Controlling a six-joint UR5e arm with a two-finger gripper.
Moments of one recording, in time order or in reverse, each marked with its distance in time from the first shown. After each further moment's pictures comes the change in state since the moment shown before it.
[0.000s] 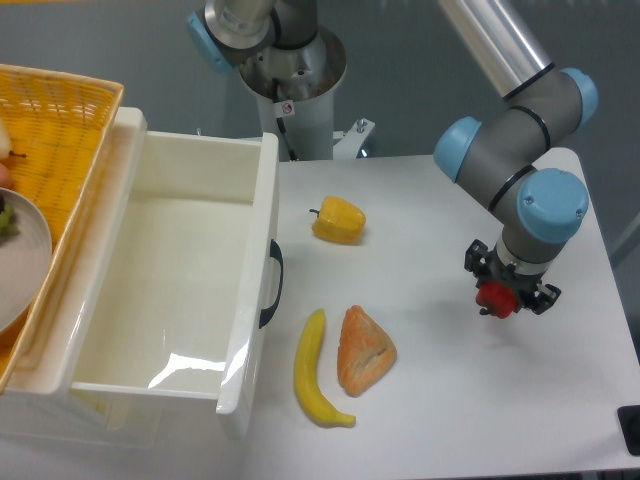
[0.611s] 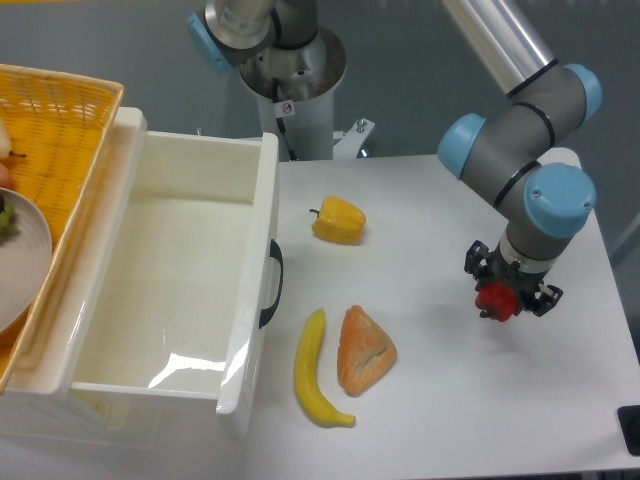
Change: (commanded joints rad) arm 0.008 0.041 0.006 -0.011 -0.048 -0.005
